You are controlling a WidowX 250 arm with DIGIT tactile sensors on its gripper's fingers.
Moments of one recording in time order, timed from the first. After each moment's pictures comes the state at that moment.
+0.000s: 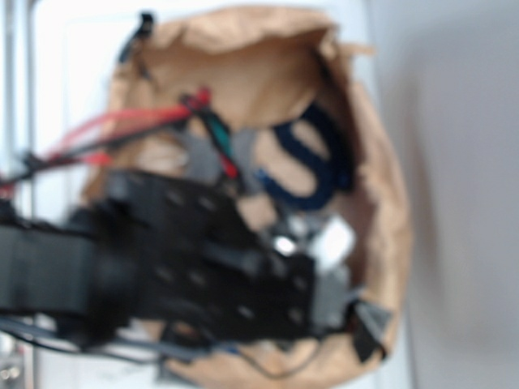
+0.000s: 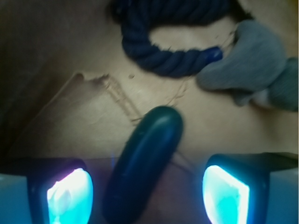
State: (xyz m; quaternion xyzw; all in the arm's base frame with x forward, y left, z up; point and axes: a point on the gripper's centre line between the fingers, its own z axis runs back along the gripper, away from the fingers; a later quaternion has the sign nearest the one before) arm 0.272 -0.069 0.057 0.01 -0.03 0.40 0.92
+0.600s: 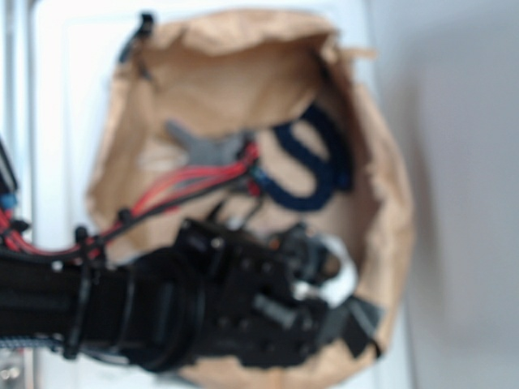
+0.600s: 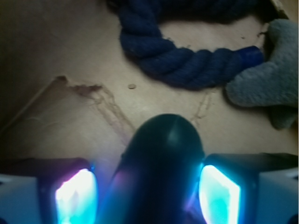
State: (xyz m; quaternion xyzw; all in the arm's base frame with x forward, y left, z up) arm 0.283 -0.054 0.022 0.06 -0.08 0.40 0.91
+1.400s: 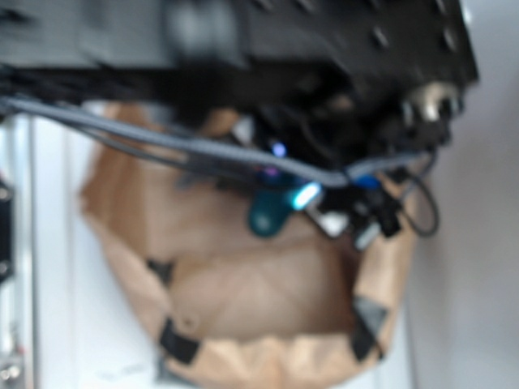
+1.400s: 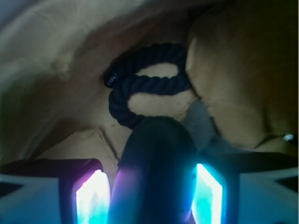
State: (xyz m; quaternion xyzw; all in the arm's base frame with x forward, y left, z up) arm 0.285 -0.001 0.154 -0.03 0.01 0.28 0.96
